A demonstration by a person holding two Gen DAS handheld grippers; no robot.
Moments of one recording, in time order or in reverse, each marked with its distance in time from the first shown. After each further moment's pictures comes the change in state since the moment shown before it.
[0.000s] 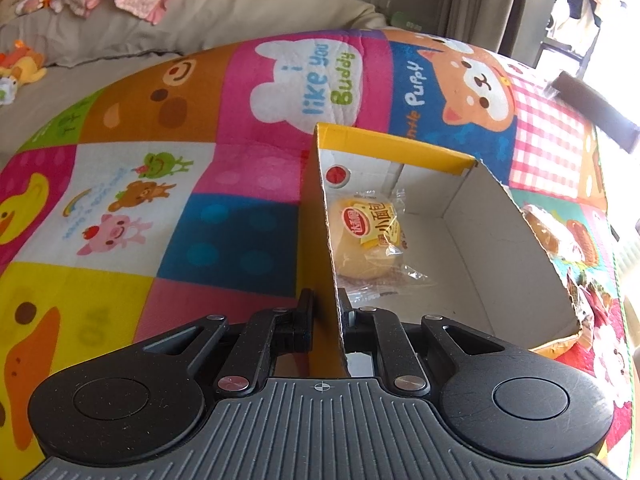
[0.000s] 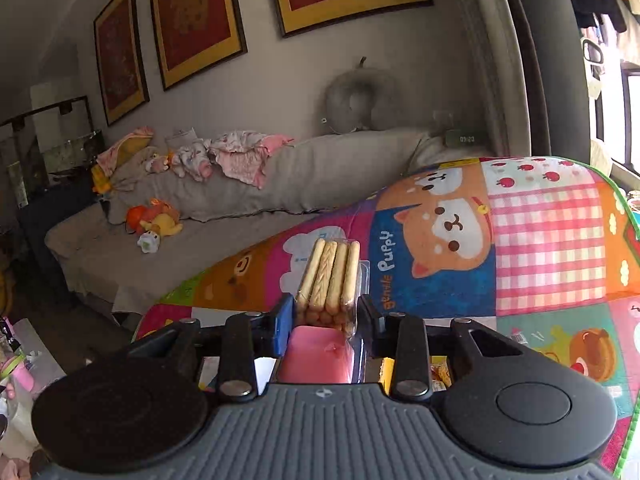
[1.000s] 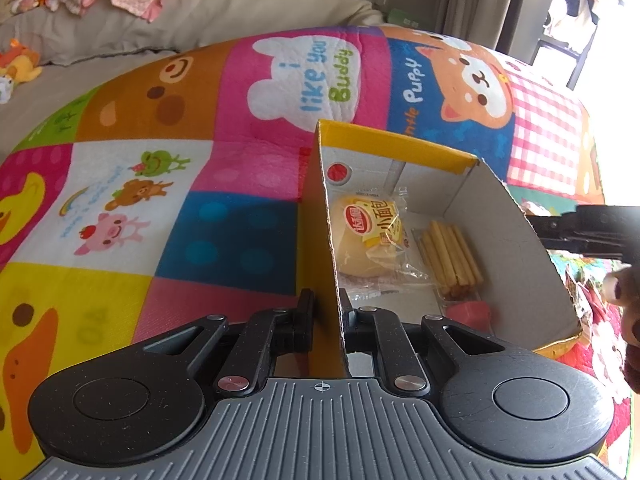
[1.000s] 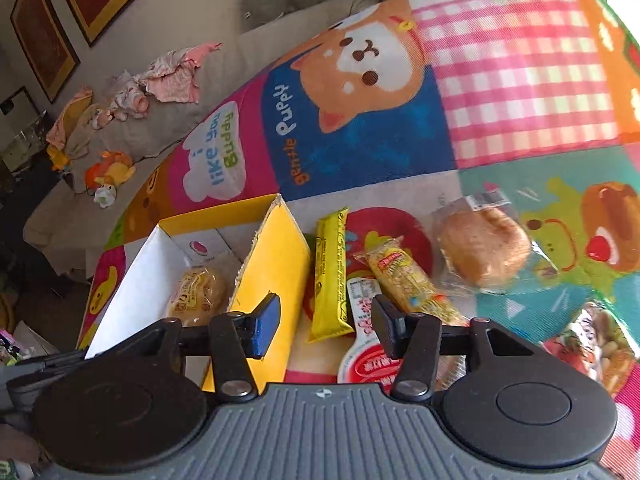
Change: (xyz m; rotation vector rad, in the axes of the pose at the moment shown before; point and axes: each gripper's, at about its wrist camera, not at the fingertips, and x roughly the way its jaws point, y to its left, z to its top) left arm 0.002 0.002 0.001 0.003 0.011 -0.014; right arm 0.112 -0.118 -0.072 0.225 0.306 -0.015
